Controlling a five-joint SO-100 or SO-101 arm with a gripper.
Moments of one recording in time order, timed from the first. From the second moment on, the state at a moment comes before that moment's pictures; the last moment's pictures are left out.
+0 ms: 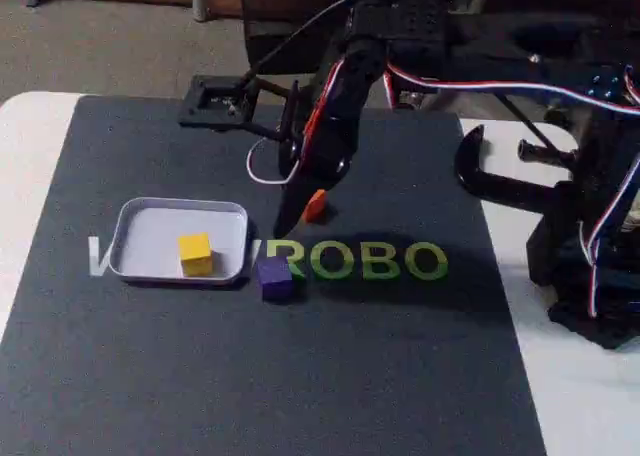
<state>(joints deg) 20.8 80.1 89.3 65.0 -100.9</state>
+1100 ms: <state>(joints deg) 13.8 78.3 97.7 59.7 -104.6</state>
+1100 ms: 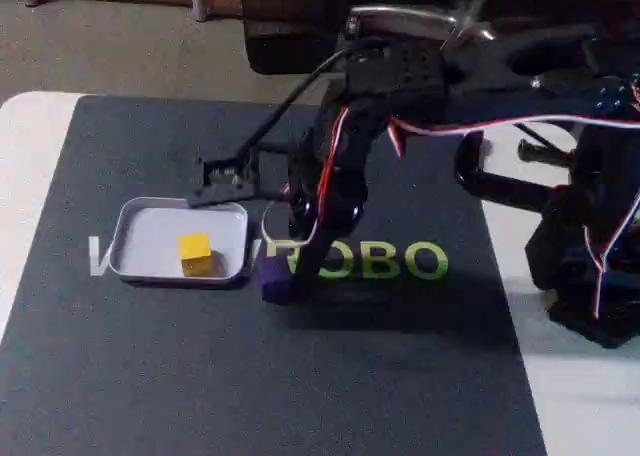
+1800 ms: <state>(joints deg) 12.4 68.2 89.4 59.3 -102.7</state>
